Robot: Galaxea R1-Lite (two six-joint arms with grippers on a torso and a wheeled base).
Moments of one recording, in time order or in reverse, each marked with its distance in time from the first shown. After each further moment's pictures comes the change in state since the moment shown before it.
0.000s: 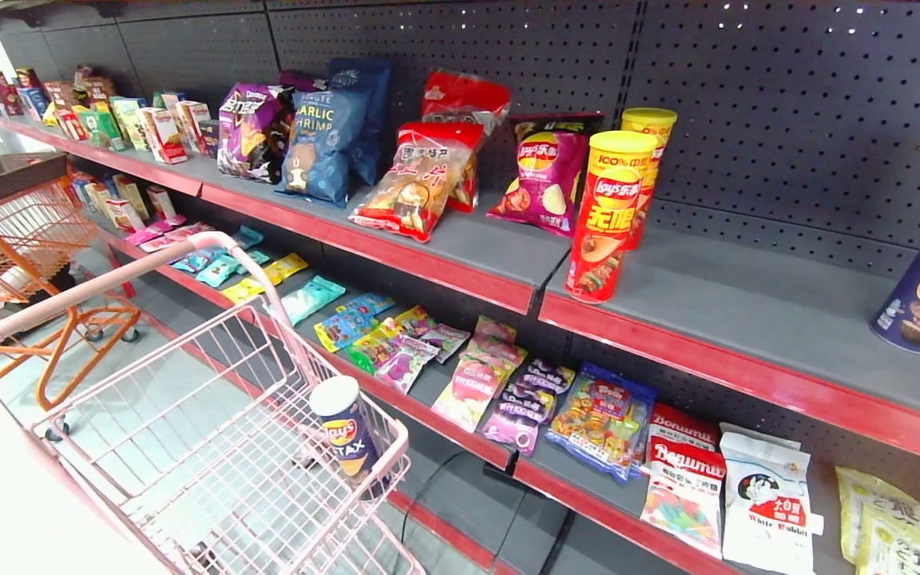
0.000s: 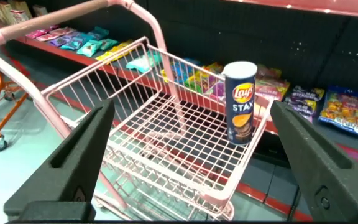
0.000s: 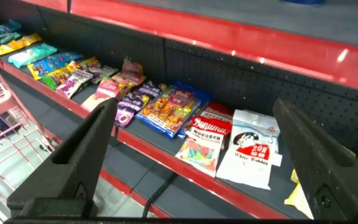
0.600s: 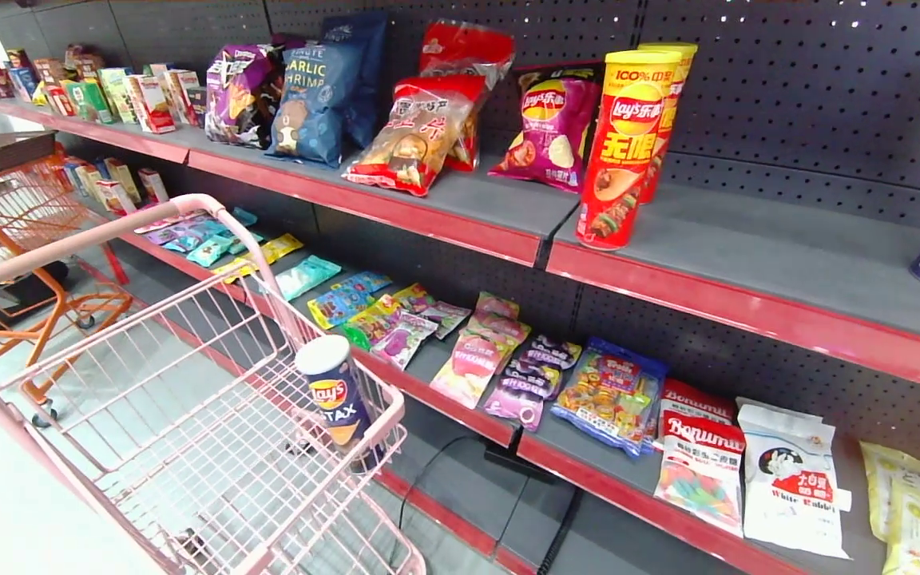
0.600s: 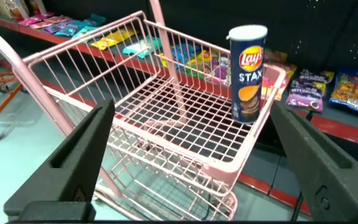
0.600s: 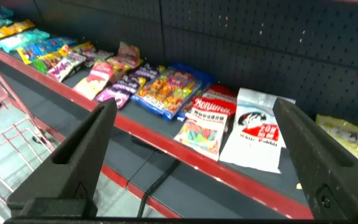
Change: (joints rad) left arm 0.000 0.000 0.000 0.000 0.000 0.000; right arm 0.000 0.000 0.000 0.000 0.000 0.000
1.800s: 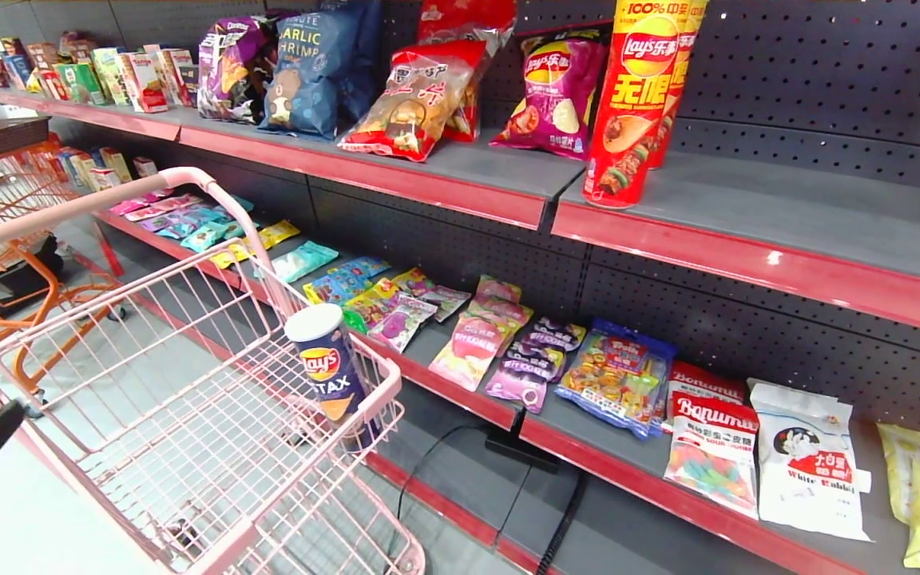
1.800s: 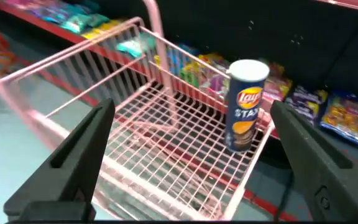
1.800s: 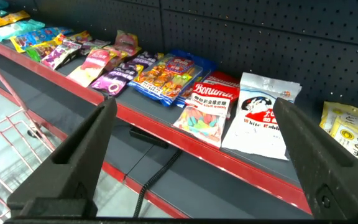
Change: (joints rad) left arm -0.004 0.693 -0.412 -0.179 -0.005 -0.088; right arm 0.001 0.000 0.000 0.000 -0.001 -0.001
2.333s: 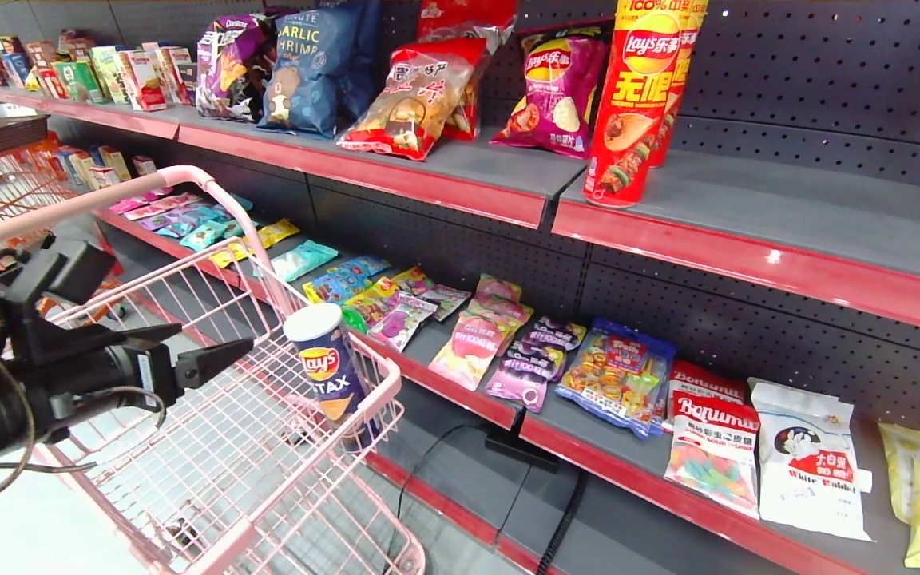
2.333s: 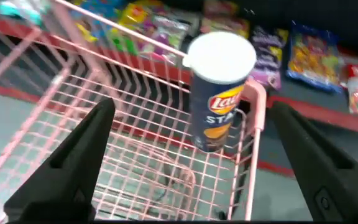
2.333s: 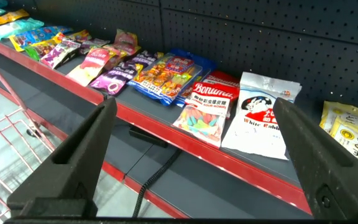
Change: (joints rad) left arm -0.011 0.739 -0.100 -0.386 -0.328 0.084; right arm 0.000 0.000 0.001 0.000 0.000 -0.002
